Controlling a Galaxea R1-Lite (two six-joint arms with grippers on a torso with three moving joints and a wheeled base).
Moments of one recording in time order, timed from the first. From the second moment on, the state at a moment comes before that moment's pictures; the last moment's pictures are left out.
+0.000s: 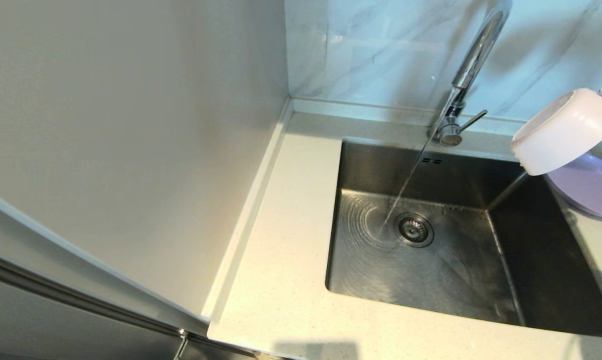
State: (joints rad) left arm 0.00 0.00 0.00 0.00 0.00 0.00; right arm -0.39 1.45 -0.69 -1.40 0.93 1.93
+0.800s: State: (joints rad) left arm 0.00 0.00 0.00 0.00 0.00 0.00; right arm -0.40 1.48 -0.75 -1.46 0.94 2.03
